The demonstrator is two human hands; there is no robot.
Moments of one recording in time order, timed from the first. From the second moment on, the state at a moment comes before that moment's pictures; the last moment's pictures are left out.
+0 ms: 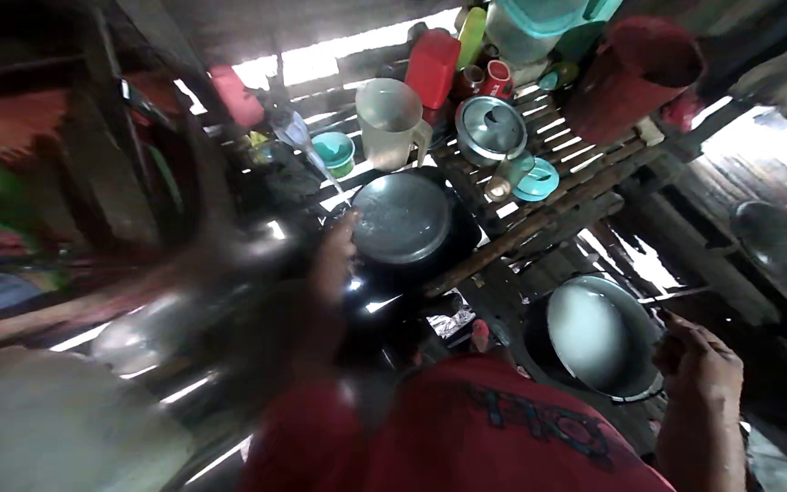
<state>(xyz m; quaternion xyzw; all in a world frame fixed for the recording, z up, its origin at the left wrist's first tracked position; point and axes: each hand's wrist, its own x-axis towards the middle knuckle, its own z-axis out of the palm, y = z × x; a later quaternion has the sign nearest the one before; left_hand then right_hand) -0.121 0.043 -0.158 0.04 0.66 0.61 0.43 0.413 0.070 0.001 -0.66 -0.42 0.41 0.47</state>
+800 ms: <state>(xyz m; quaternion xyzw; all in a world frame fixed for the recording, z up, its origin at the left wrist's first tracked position) -0.112 0.013 -0.104 0.38 0.82 0.40 0.12 0.459 0.023 -0.011 -0.66 -0.39 0.42 0.48</state>
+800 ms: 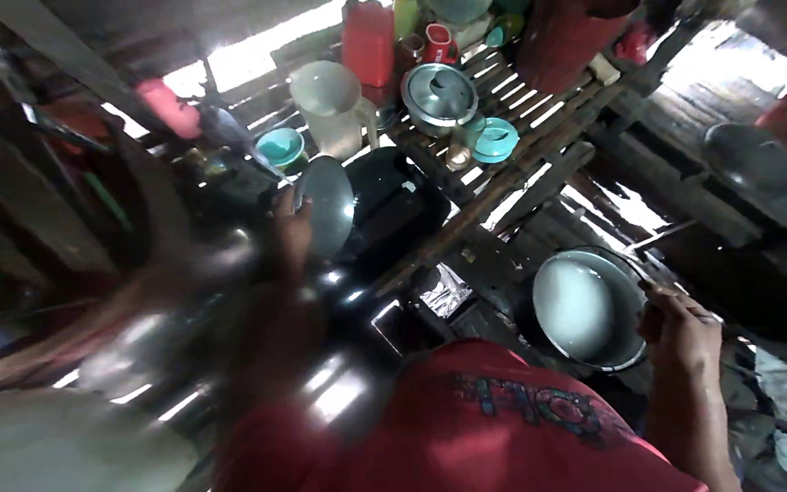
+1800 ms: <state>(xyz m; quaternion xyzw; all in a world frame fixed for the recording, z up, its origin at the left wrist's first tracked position) 0.347 0.011 -0.059 0.89 0.36 0.29 0.02 0.777 -0.166 -0.018 -0.67 -0.28 0.32 0.61</state>
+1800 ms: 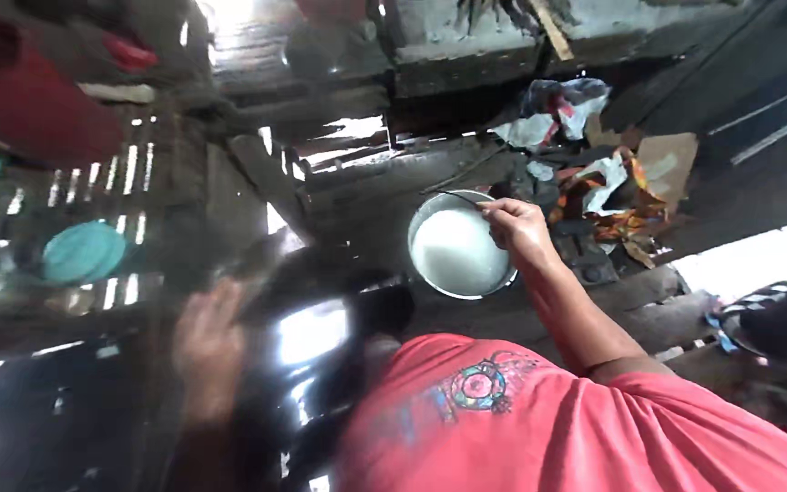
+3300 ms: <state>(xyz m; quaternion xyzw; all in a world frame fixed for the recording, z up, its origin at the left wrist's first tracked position) 0.947 0.442 -0.017 0.88 0.10 0.45 0.05 1.291 0.257 0.017 -0.68 -0.24 0.23 0.65</state>
